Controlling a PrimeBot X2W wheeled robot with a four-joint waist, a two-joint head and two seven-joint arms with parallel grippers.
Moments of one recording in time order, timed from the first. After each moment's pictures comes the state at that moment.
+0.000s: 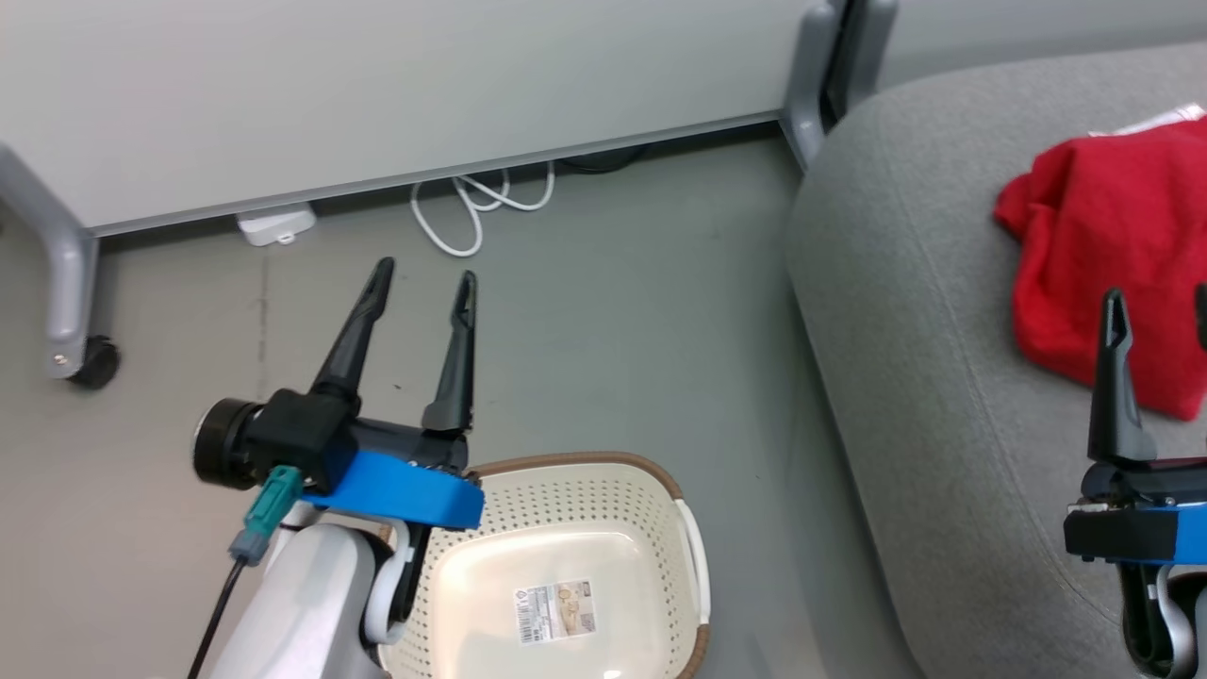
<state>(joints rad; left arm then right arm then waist) -0.34 0.16 -0.35 0.22 -0.29 0.00 -0.26 -0.15 -0.15 -0.19 0.01 0.15 0.13 -0.26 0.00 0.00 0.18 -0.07</state>
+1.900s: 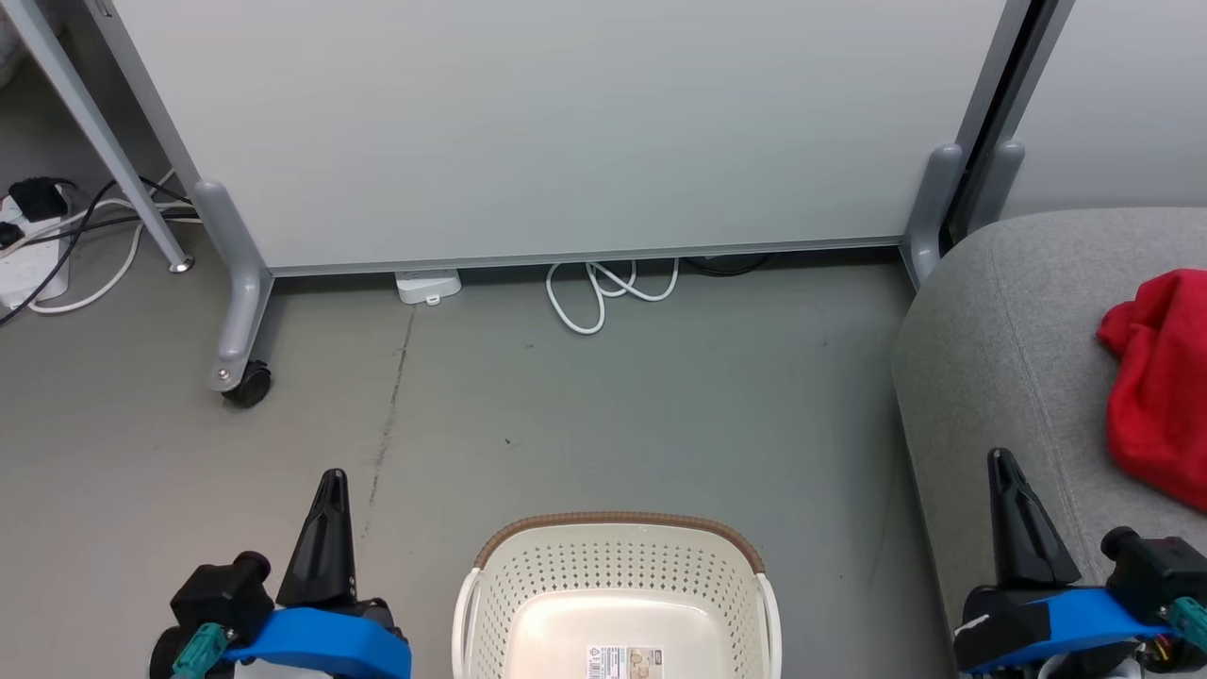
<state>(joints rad) -0.04 0.05 -0.04 0.30 -0.26 -0.12 -0.23 -0.04 -0.05 -0.08 0.23 0.22 0.13 -0.24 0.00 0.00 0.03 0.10</state>
